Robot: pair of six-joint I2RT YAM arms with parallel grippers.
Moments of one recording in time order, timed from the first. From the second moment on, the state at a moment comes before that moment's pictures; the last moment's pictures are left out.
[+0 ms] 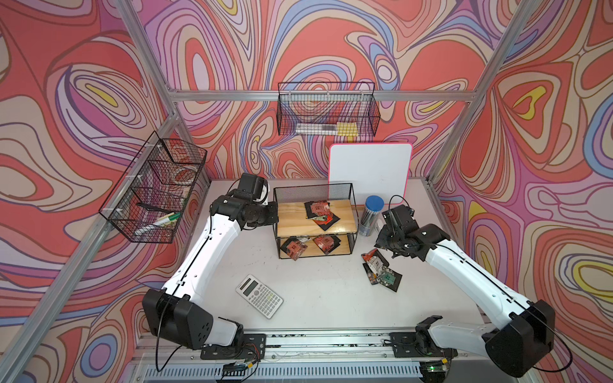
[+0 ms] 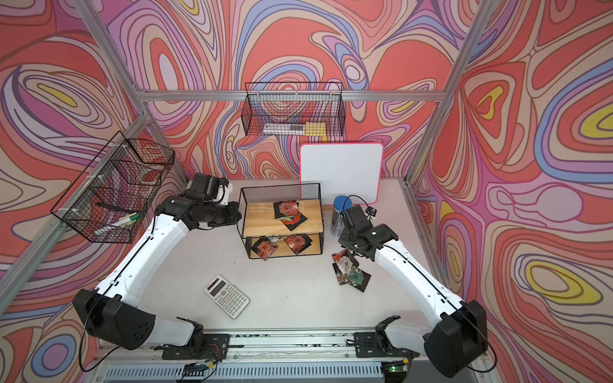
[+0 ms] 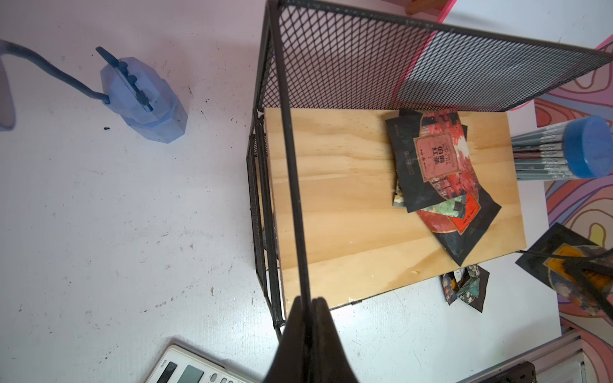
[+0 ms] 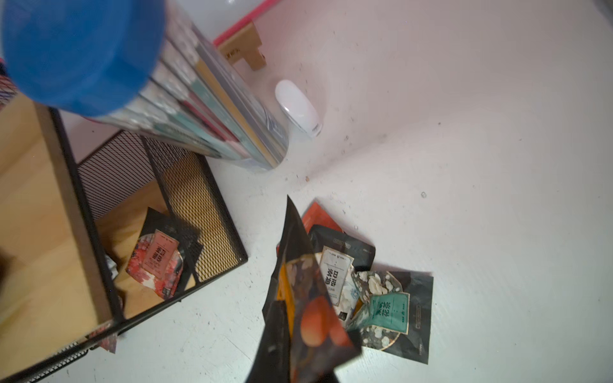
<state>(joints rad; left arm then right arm) -0.27 1.43 1.47 -0.99 0.15 -0.36 0.43 1.24 1.05 -0.86 0.22 0.86</state>
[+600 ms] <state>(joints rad) -0.27 1.43 1.47 -0.99 0.15 -0.36 0.41 1.43 0.90 -0.63 -0.03 0.81</state>
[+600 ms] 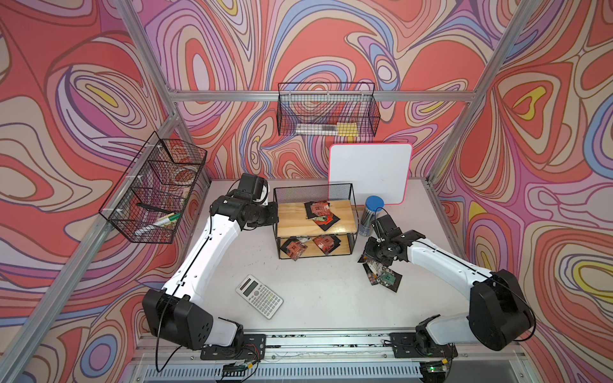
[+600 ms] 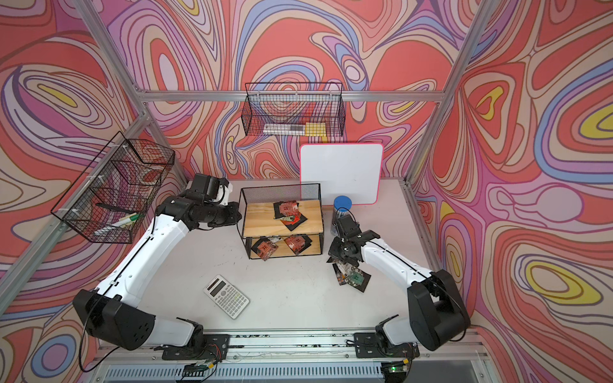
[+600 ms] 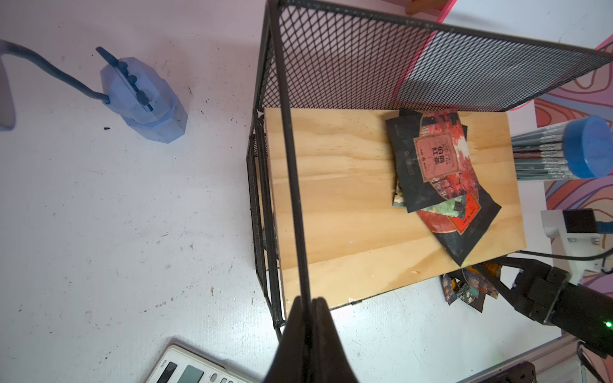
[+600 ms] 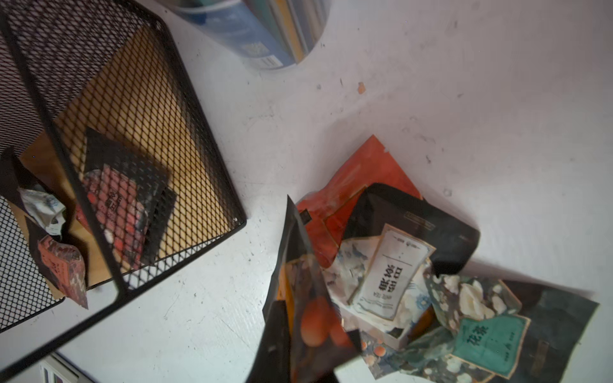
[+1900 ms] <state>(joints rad) -0.27 1.43 1.47 -0.99 0.15 -0.36 0.42 1.25 1.24 -0.88 0.23 0.70</state>
